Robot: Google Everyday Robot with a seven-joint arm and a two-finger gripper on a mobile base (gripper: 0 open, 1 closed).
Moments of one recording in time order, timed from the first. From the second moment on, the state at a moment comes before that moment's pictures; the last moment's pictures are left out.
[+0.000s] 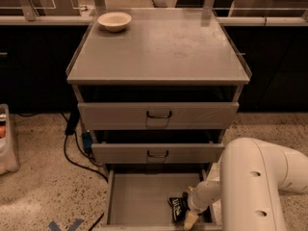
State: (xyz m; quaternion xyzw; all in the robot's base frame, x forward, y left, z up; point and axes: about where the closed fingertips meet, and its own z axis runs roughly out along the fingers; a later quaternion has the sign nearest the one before) arm 0.490 -0.169 0.184 -0.62 0.77 0.08 0.12
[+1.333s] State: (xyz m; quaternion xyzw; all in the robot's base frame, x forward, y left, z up) arm 0.519 -0.170 0.175 -0.64 0.75 0.06 0.11
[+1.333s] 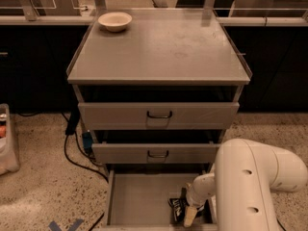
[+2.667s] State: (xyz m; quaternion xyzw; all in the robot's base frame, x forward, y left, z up) arm 0.538 -0.178 0.172 -0.65 0.75 0.05 0.13
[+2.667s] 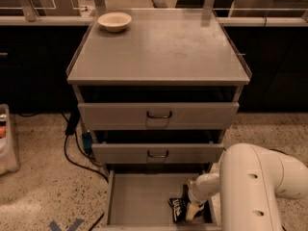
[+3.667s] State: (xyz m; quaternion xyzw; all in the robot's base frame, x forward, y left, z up) arm 0.540 -0.180 0.109 -0.67 0.73 0.08 0.09
